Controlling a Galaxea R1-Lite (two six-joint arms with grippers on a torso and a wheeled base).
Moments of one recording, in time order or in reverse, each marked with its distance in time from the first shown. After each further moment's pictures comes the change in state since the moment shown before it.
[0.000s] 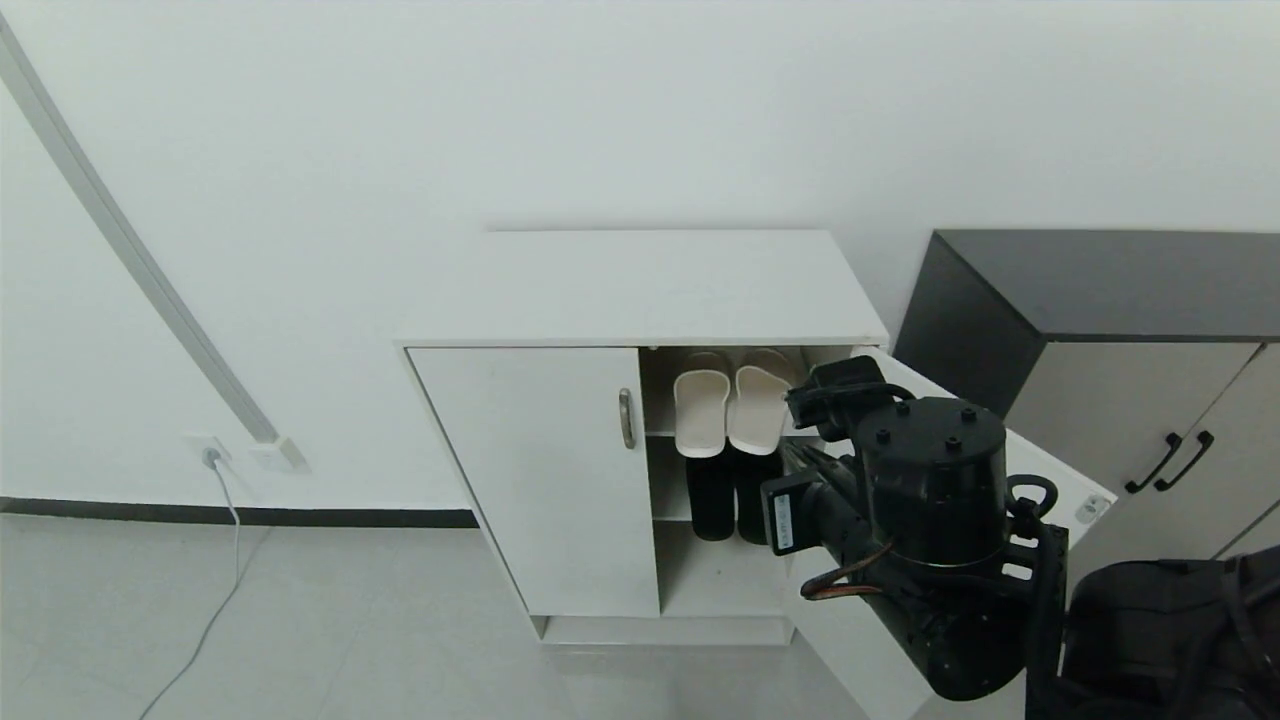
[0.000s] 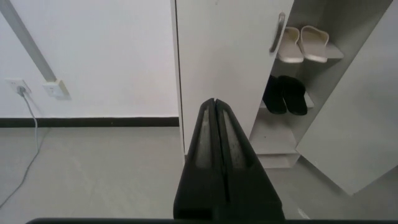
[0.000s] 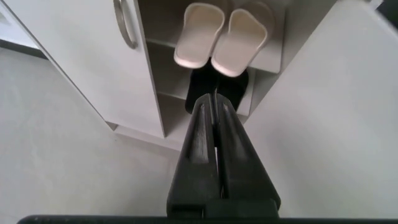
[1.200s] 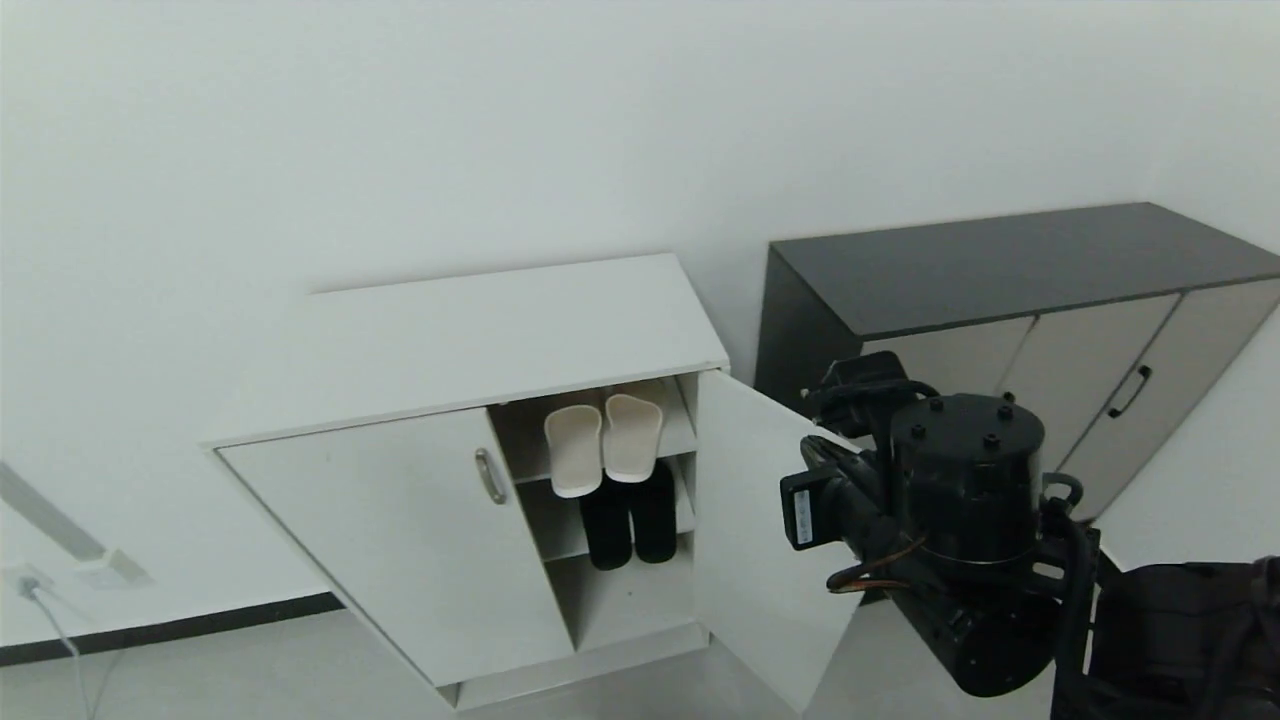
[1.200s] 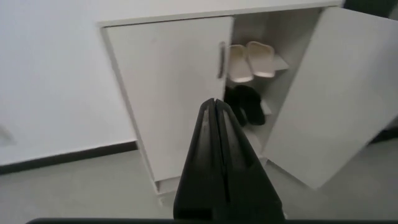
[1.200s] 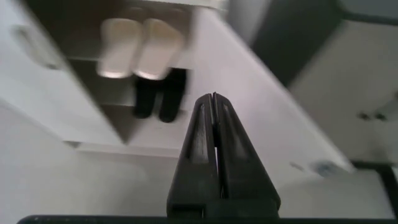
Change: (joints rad) left arm 0.000 0.000 0.000 0.001 -0.002 0.005; right arm -0.026 -0.023 0.042 -0.044 0.010 -0.045
